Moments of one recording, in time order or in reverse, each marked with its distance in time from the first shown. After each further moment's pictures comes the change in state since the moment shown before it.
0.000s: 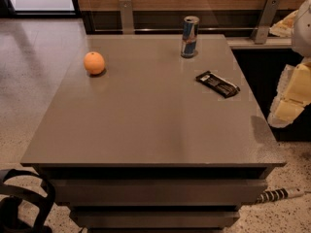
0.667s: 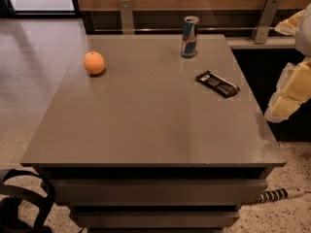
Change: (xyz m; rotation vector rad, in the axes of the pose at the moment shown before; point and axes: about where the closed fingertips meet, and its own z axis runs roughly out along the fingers) arm 0.008 -0.013 0.006 0.045 -0.055 0.062
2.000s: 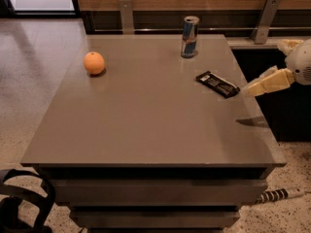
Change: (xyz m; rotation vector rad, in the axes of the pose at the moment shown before) arm 0.041 -0.106 0.114 0.139 -0.529 0.348
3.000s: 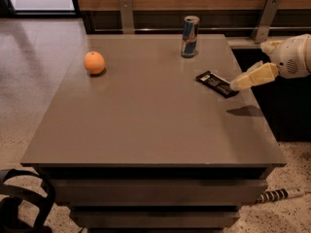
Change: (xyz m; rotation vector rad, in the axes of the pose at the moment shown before) arm -0.002 -0.011 0.041 -0.095 -0.010 0.080
